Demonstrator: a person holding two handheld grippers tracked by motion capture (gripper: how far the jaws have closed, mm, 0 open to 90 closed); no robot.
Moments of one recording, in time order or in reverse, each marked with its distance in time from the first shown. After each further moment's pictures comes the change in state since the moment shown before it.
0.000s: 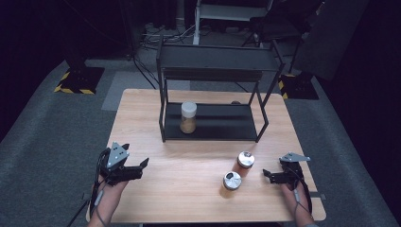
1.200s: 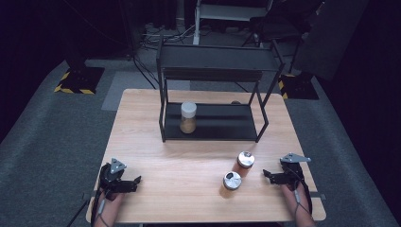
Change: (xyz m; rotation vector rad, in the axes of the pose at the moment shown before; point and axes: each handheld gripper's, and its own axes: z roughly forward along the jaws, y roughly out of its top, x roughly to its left) left arm 0.019 -0.047 0.046 0.267 0.034 -0.124; right arm 0.002 -0.001 -0.002 0.001 -0.009 0.006
